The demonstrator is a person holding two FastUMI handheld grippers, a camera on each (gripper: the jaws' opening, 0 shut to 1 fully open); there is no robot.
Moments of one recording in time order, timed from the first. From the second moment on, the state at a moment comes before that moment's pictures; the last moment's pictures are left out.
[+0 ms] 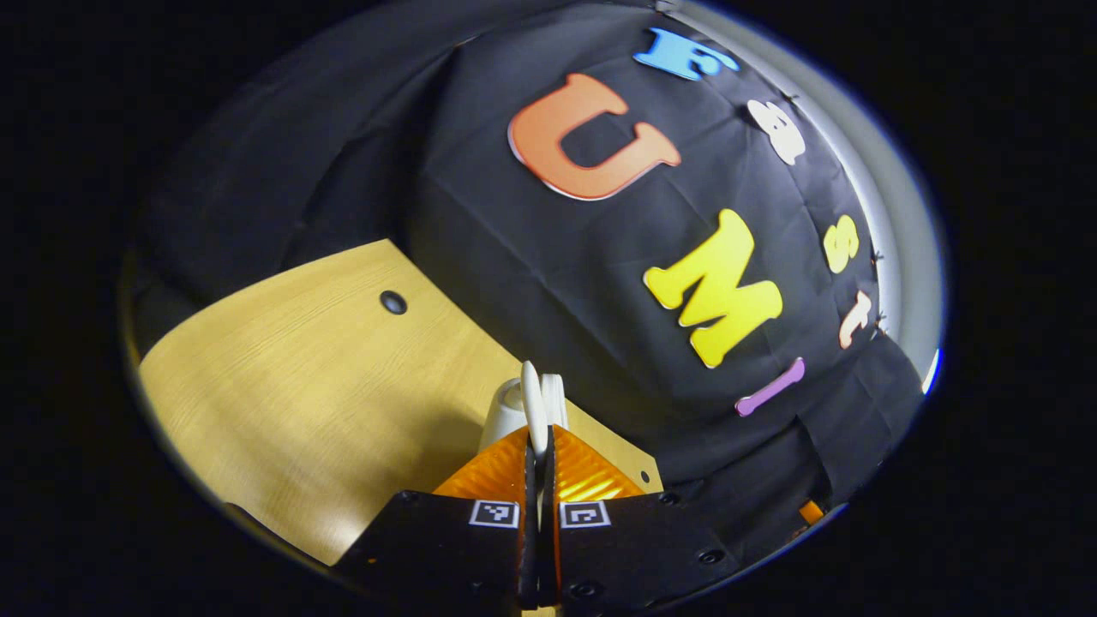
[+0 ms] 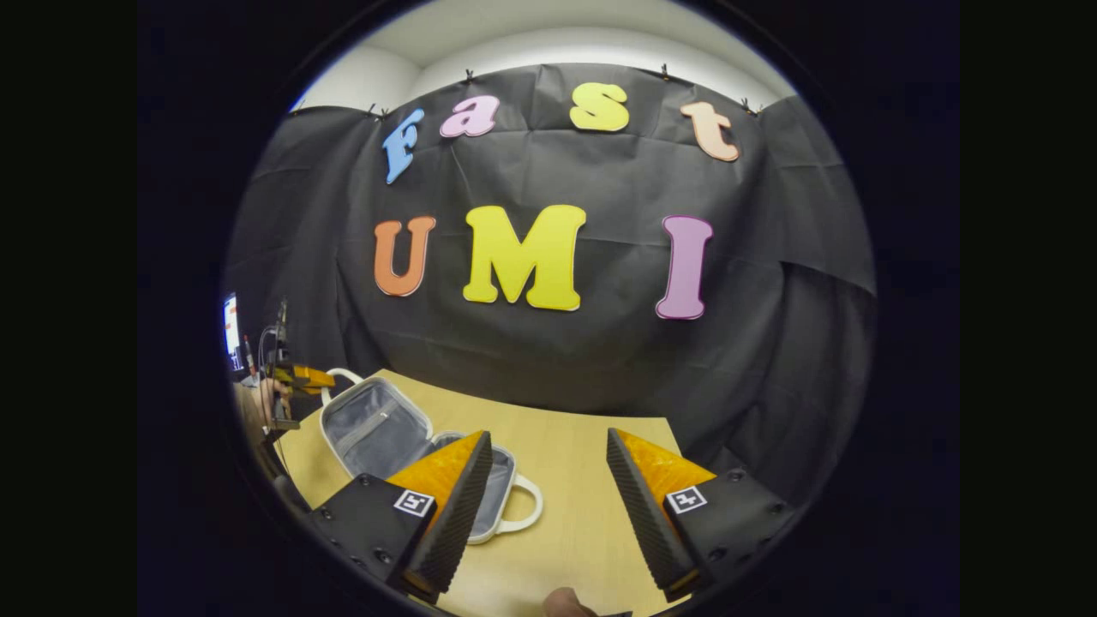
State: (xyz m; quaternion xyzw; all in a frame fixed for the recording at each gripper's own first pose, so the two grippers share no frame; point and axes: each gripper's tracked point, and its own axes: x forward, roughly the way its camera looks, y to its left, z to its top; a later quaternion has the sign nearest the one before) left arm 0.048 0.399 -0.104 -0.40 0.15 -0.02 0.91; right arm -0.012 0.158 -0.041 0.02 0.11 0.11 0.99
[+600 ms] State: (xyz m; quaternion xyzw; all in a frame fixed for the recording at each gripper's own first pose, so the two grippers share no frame) left arm 0.058 0.226 -0.026 -0.24 0.16 -0.07 0.95; right arm -0.005 0.111 -0.060 0.02 0.10 0.14 0.98
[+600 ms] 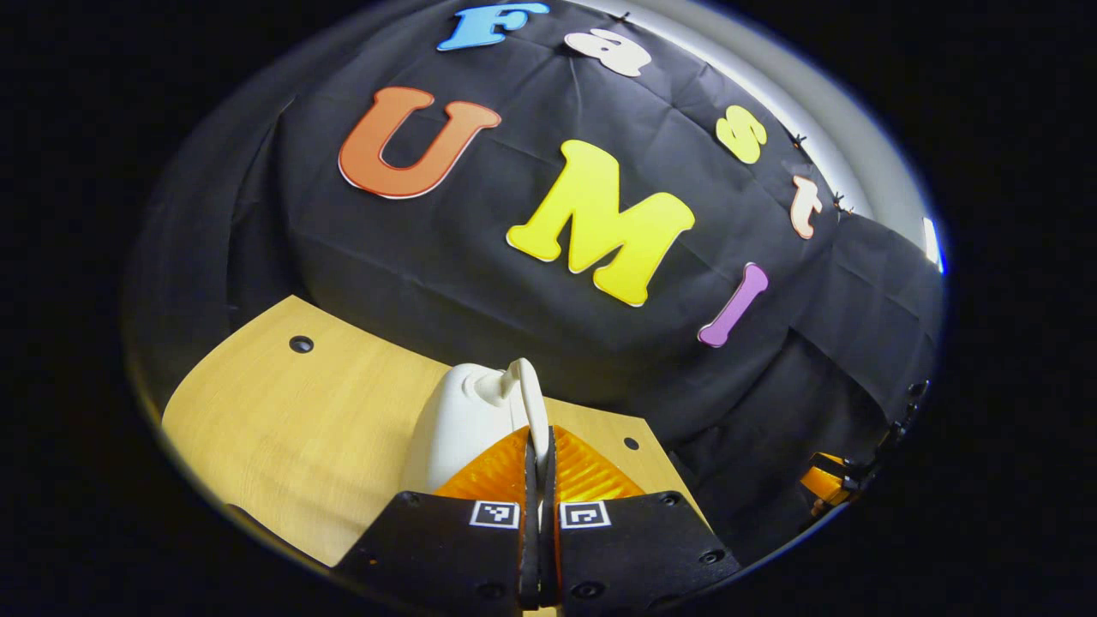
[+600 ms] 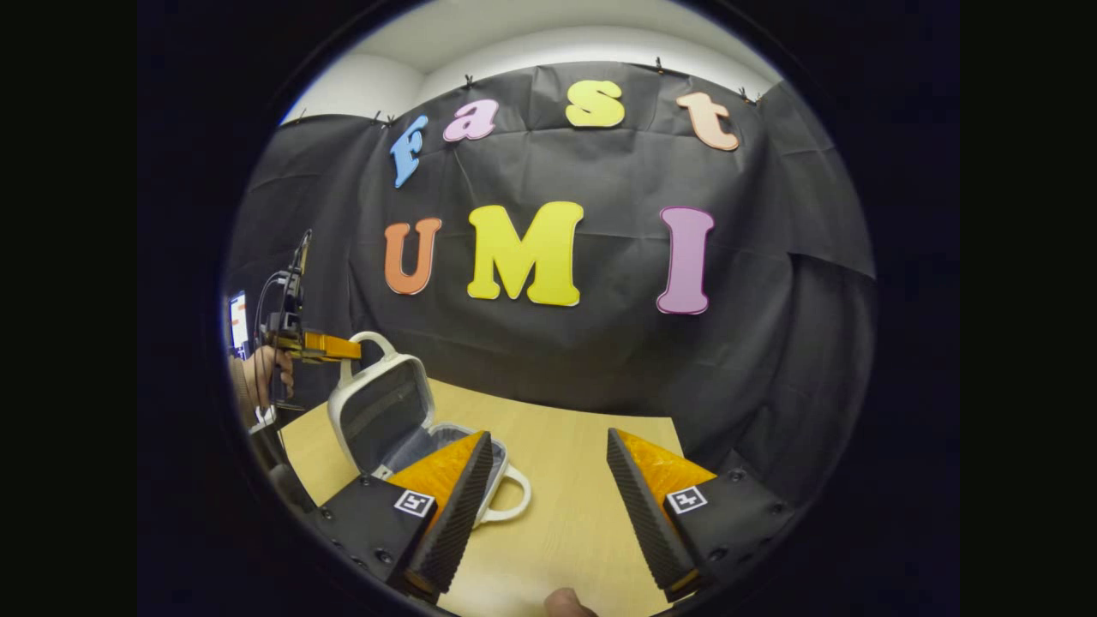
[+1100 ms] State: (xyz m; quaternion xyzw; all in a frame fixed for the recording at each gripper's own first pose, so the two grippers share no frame) left arm 0.078 0.059 -0.083 -0.17 0.25 -0.14 0.94; right arm -0.003 0.039 -0.090 0.02 0.12 0.13 0.98
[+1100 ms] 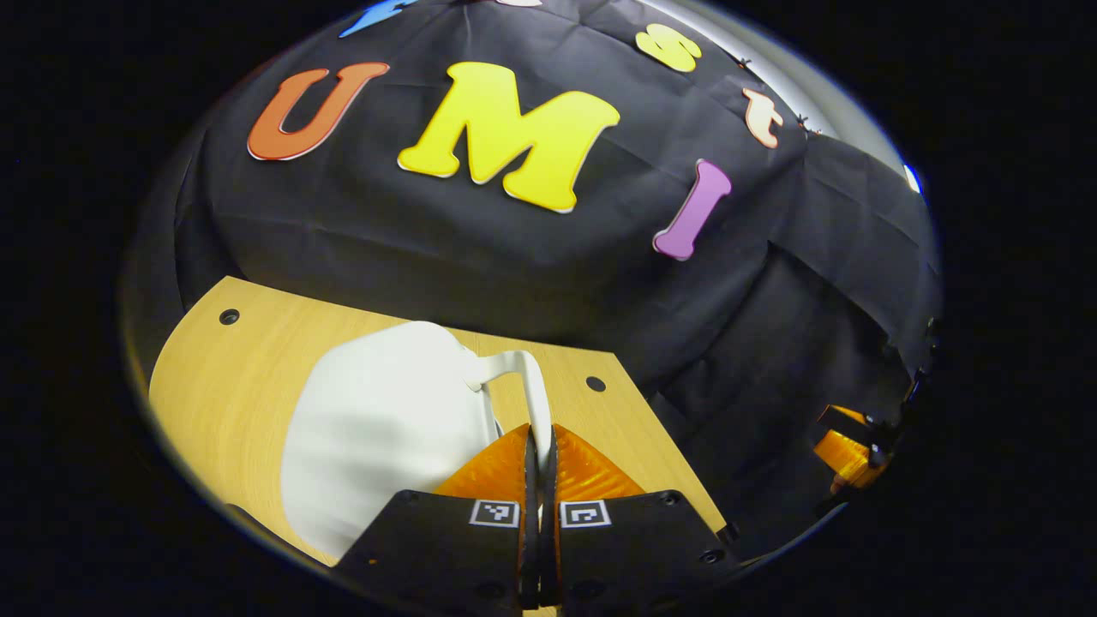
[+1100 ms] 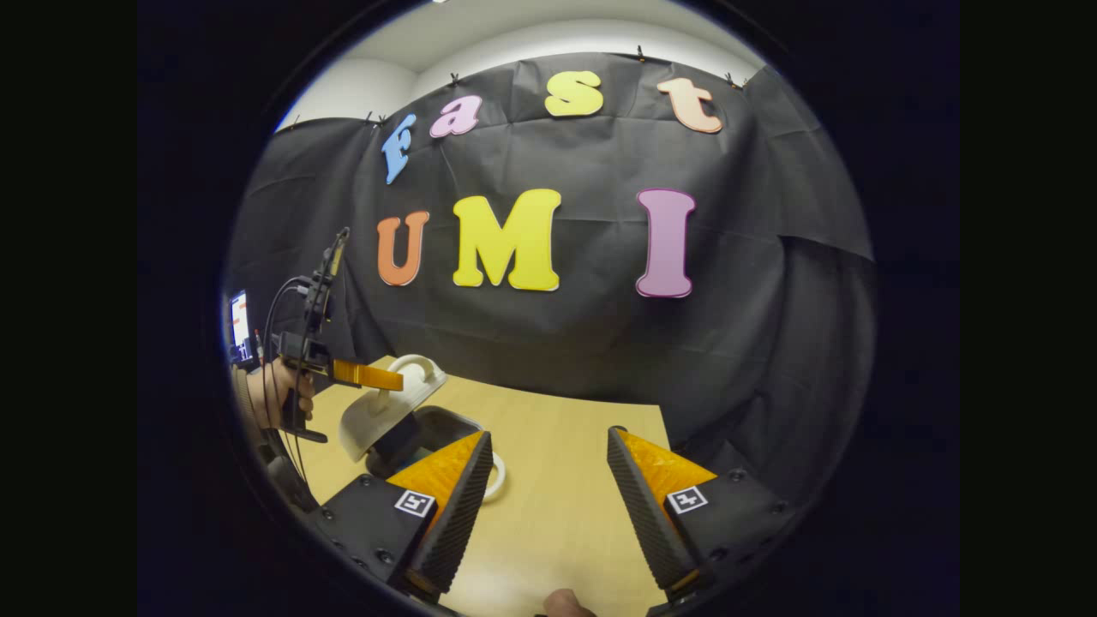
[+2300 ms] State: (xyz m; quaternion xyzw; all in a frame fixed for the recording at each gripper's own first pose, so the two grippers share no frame) left arm 0.079 -0.008 -0.159 -0.03 0.32 -0.06 0.94; right arm 0.020 0.020 -0.095 0.01 0.12 0.09 0.99
